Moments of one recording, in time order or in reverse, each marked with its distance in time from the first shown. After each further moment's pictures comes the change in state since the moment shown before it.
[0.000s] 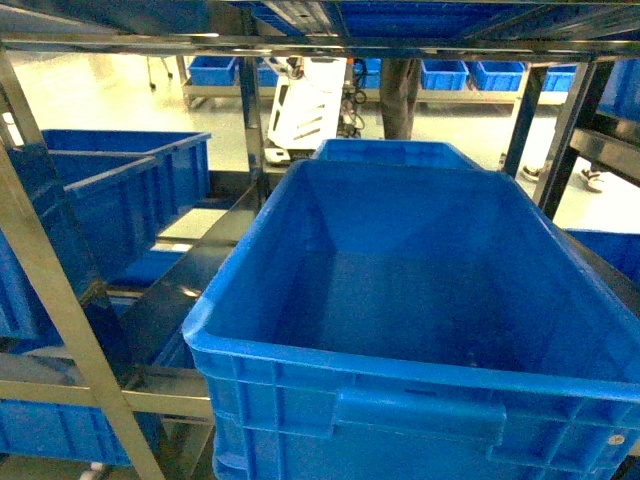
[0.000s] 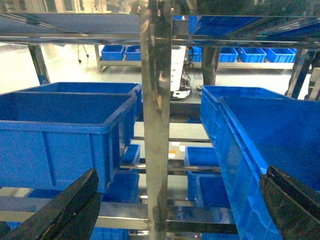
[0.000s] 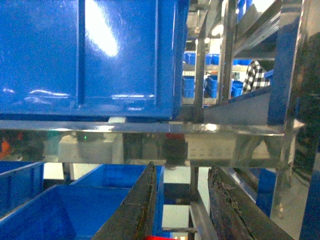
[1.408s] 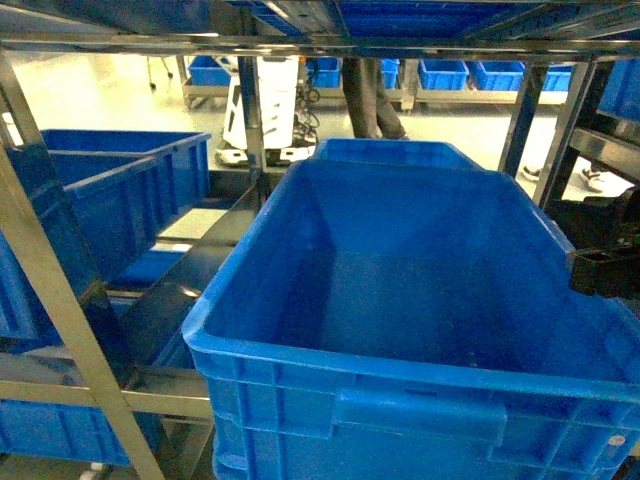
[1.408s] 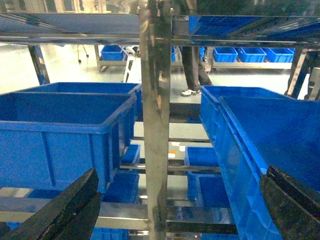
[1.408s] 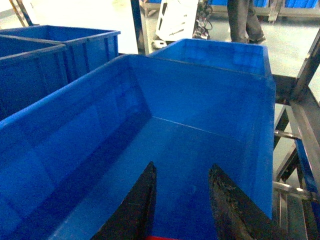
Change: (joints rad) left arm 0.000 0.000 0.000 0.000 0.000 0.000; right arm 0.142 0.930 0.351 0.045 -0.222 0.032
